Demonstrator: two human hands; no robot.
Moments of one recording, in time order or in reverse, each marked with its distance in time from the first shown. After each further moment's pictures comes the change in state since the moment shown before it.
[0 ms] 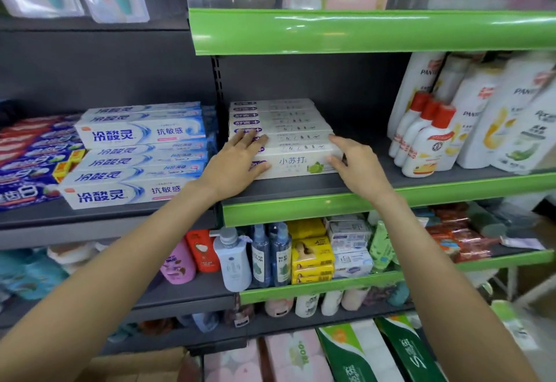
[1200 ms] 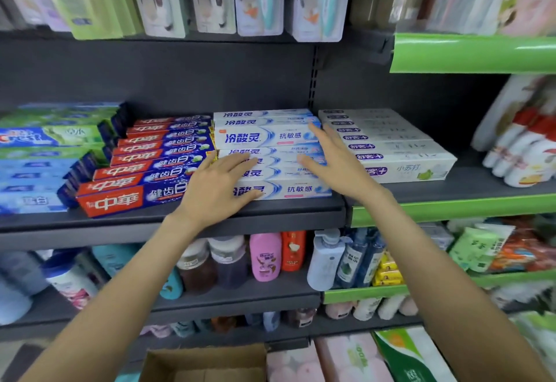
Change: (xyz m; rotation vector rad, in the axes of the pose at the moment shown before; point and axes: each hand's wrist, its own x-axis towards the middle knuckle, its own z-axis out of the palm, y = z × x) left_hand -0.137 -0.203 -0.046 0.118 0.255 0.073; right_hand 0.026 -0.221 0.094 0.165 -0.169 -0.065
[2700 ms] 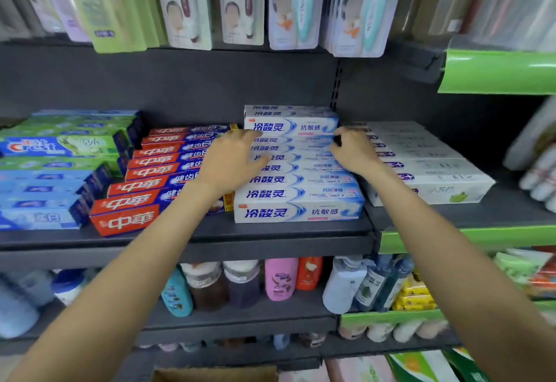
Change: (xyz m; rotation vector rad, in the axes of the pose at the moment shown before) left_hand 0.067 -0.027 -0.026 -0.112 -0.029 -0.198; right_hand 0.098 0.019 0.005 -0.262 0.094 0.161
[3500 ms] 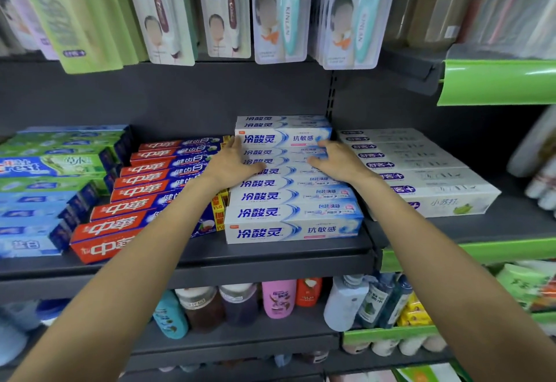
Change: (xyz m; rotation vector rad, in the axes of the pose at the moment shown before) left_hand 0.055 -0.027 0.037 -0.137 -0.312 -0.234; right_hand 0.017 -0.002 0.014 0.120 -0.188 -0.015
